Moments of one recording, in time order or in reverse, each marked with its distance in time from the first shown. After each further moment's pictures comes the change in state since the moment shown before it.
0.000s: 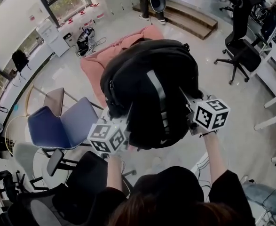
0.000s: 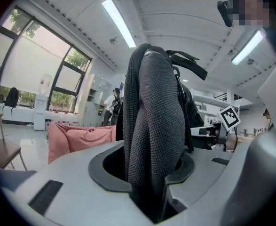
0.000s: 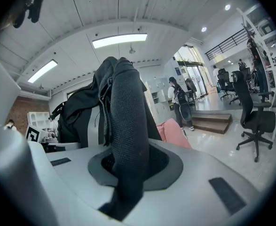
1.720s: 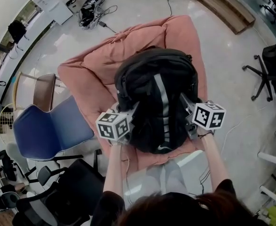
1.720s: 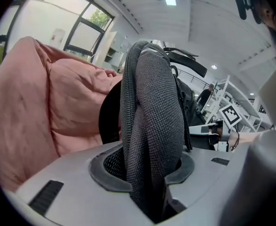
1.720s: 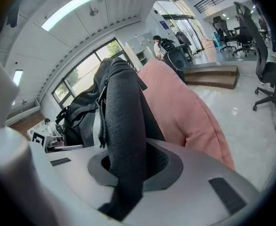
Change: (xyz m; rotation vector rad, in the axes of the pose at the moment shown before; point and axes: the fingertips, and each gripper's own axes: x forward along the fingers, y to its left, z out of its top) left arm 0.302 0.245 -0.172 -0.263 0.354 0.099; right arm 0.357 -0.206 -0.160 0.259 0.406 0.048
